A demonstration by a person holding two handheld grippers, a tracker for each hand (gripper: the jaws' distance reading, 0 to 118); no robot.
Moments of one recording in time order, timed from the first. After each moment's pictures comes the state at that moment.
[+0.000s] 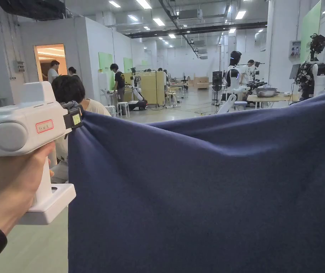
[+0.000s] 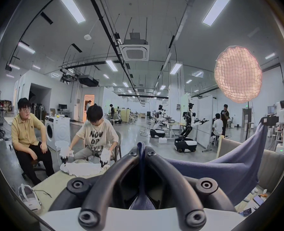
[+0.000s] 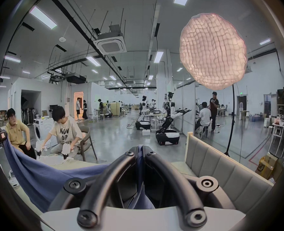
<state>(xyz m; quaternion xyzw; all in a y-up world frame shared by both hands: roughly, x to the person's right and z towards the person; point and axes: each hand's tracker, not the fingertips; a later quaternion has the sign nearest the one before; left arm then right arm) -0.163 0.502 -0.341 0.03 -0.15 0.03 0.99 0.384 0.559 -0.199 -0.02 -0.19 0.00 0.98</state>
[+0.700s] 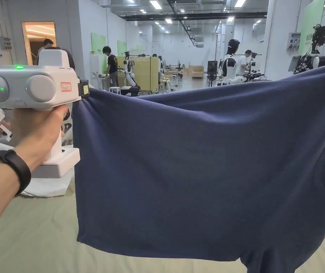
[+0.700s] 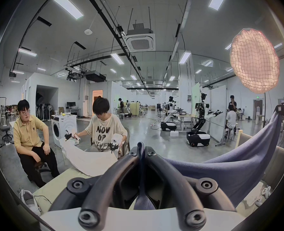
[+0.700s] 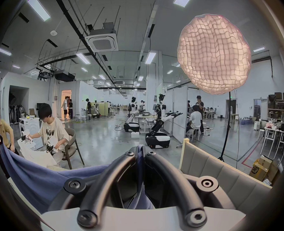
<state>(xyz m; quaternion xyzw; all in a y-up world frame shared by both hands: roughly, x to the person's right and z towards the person) -0.110 0.499 -0.503 -0.01 -0.10 0.01 0.99 0.403 0.569 -0.337 -0.02 -0.25 0.01 0.97</state>
